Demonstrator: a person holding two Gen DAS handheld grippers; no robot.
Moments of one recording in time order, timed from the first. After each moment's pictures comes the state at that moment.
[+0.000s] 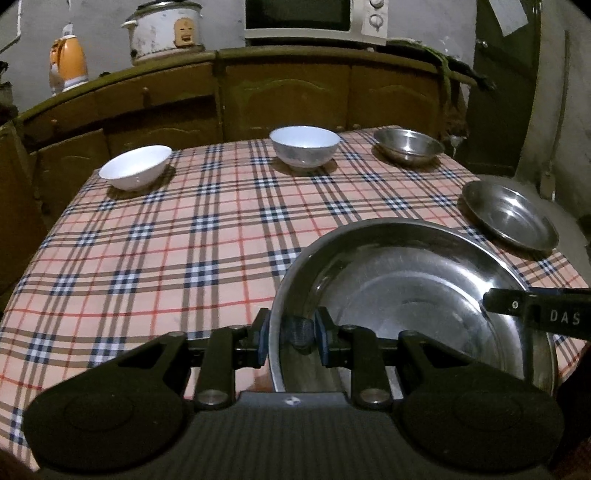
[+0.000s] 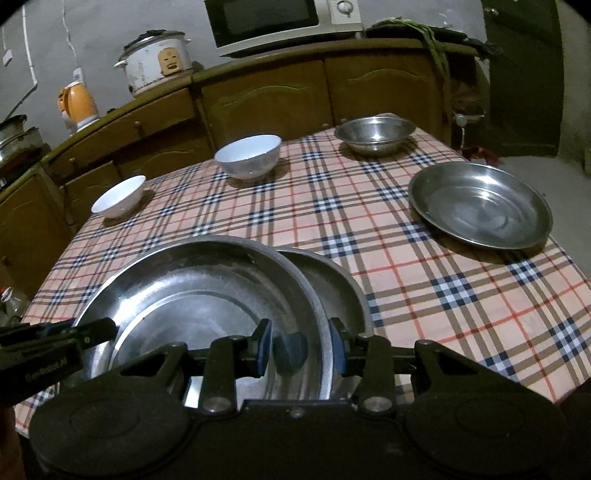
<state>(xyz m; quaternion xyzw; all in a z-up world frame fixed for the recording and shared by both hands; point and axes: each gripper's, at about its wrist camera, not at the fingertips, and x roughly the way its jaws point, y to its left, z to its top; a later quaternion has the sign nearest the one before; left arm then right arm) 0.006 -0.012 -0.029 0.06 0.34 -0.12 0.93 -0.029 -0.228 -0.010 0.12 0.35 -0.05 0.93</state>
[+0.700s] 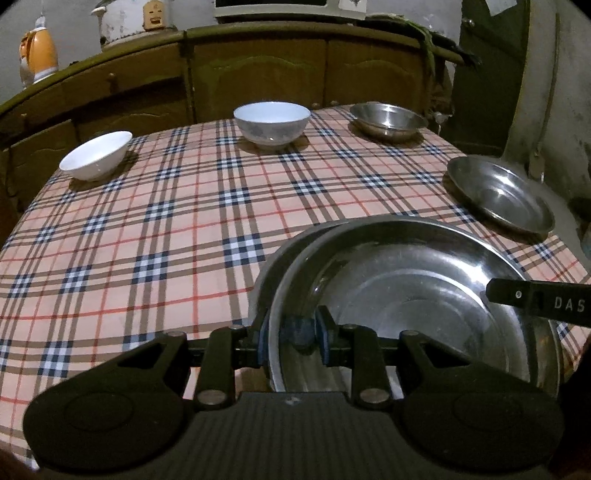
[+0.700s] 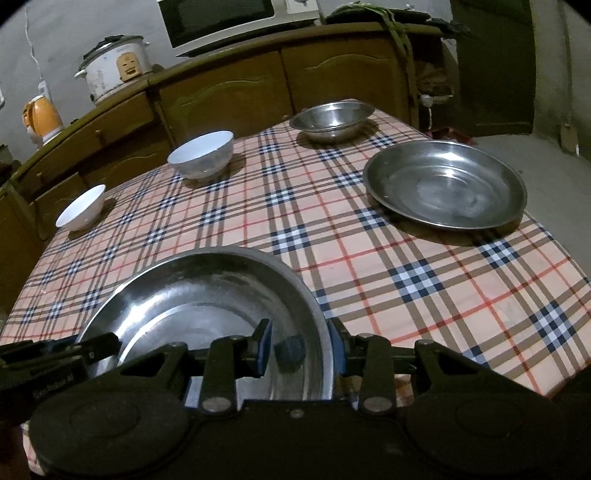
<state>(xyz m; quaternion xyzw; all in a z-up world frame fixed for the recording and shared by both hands) 0.025 -0.046 -0.051 0.07 0.37 -0.15 0.92 -0.022 -0.262 -0.029 0.15 0.36 -0.09 0.92</state>
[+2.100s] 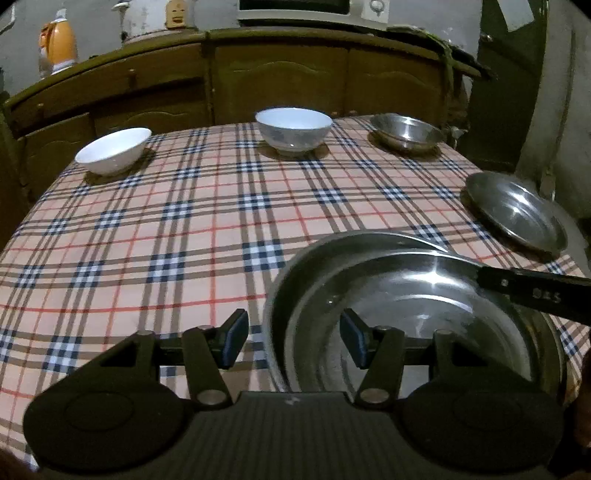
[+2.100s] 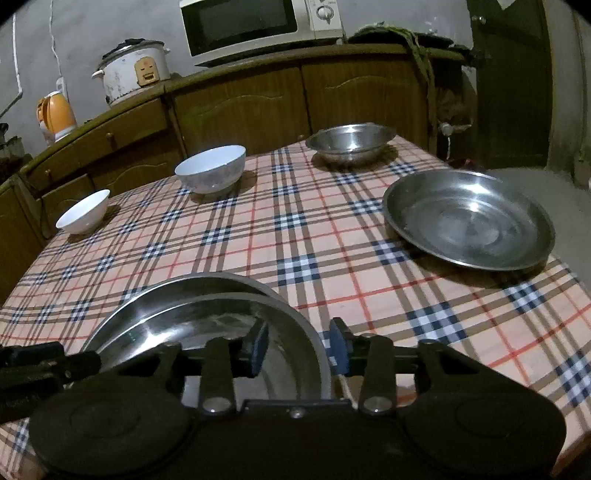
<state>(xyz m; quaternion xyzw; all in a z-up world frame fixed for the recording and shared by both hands) 0.027 -0.031 -0.048 0.04 0.36 -0.12 0.93 0.004 -0.263 -0.040 0.11 0.32 -0.07 0.94</state>
